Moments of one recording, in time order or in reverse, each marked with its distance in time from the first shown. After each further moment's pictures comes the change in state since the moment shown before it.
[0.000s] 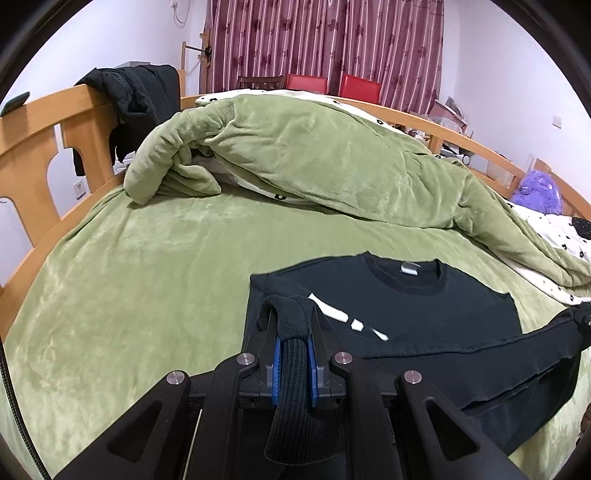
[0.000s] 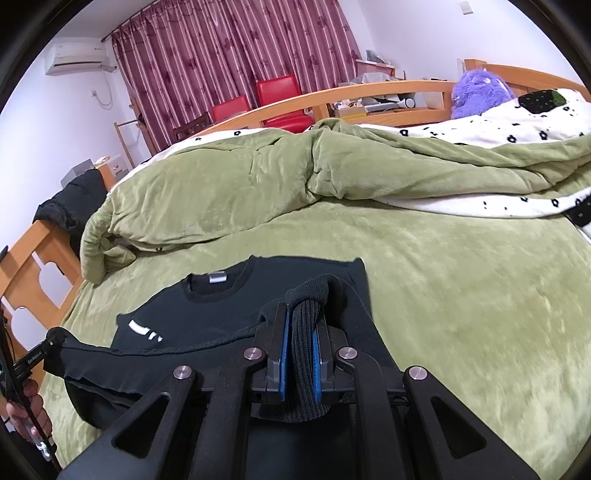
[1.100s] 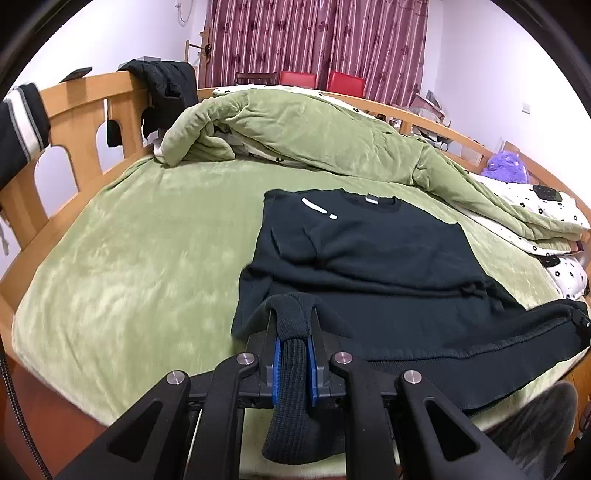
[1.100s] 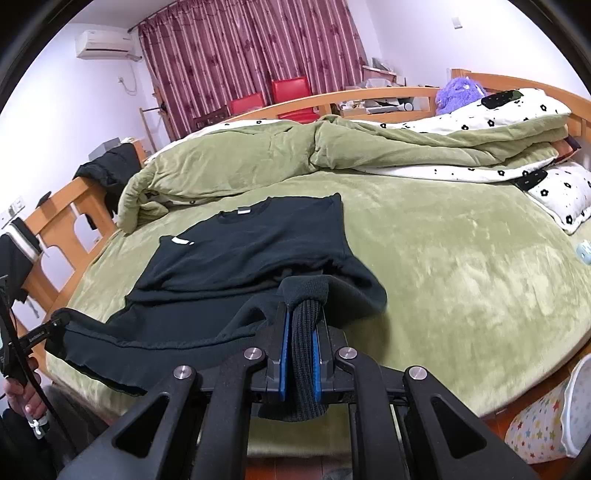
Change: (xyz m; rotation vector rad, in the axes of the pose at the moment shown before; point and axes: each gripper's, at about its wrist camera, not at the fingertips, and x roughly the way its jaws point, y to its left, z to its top) left arm -0.174 0.027 -0.151 0.013 0.024 -0.044; right arm -0.207 -0.018 -0.161 -0.060 0.008 0.011
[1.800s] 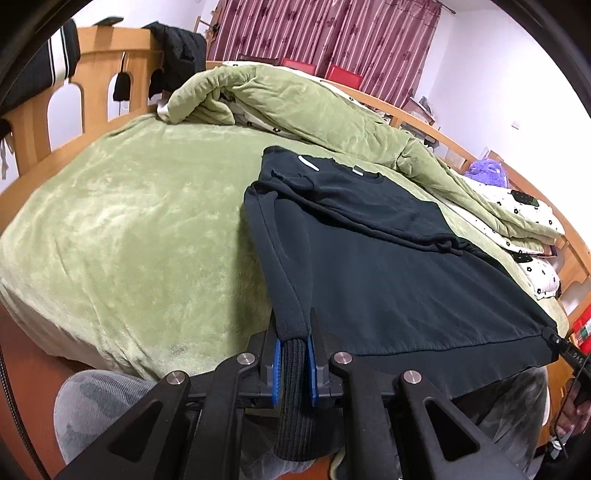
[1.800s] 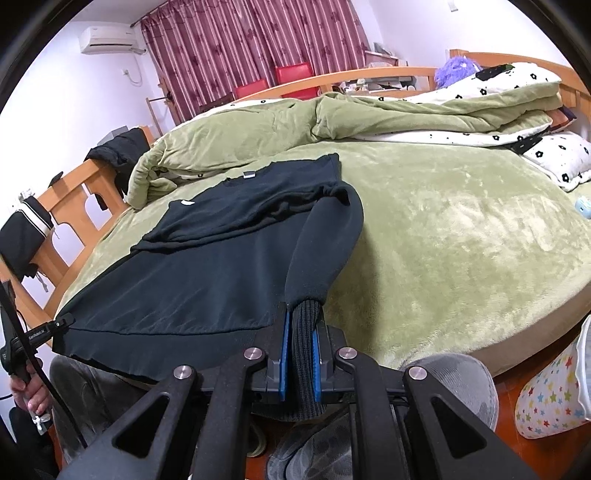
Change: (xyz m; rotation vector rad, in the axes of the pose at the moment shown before) left arm -0.033 0.034 -0.098 -0.097 0.034 -0.124; right arm -0.029 -0.019 -0.090 0.009 0.044 0.045
